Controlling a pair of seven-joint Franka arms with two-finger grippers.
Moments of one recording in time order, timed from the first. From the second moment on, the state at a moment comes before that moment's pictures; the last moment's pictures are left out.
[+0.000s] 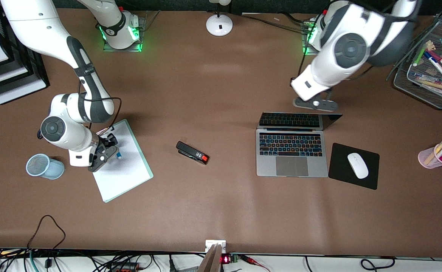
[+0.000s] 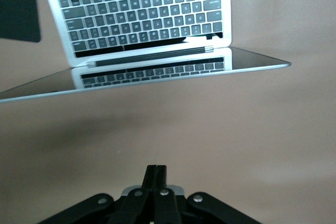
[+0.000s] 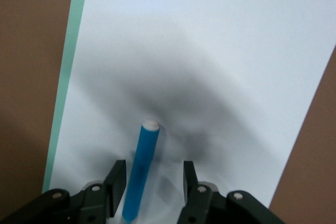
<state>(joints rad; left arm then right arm) 0.02 0.05 -0.48 -2.01 -0.07 1.83 -0.31 0.13 0.57 -0.04 -1.84 0.04 2.36 -0.70</state>
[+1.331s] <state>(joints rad) 0.16 0.33 -0.47 -1.97 0.01 2.34 -0.31 0.17 0.64 -0.05 -1.78 0.08 2.36 -0.66</state>
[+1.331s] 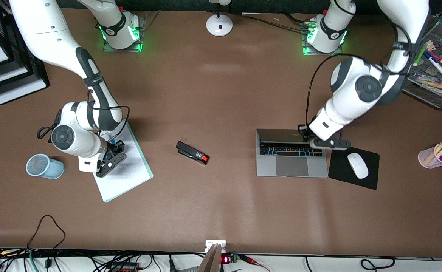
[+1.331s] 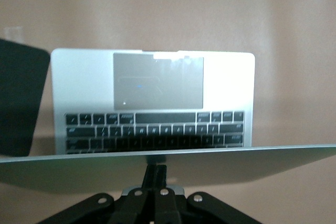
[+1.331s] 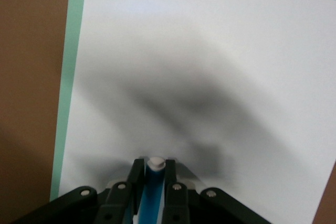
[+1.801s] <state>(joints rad) 0.14 0.55 -0.47 -1.79 0.12 2.38 -0.30 0.17 0.65 -0.05 -1.78 0.08 2.36 -0.66</state>
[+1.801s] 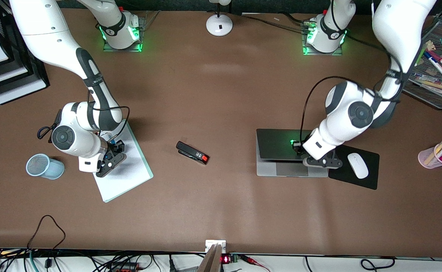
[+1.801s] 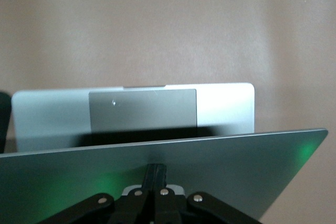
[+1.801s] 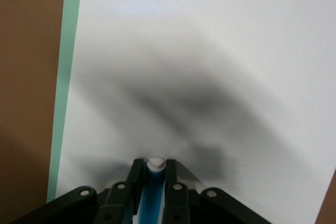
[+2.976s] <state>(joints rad) 0.08 0.81 -0.41 -1.63 0.20 2.49 -0.31 -0.09 0.47 -0.07 -1.41 0.19 1.75 -0.85</state>
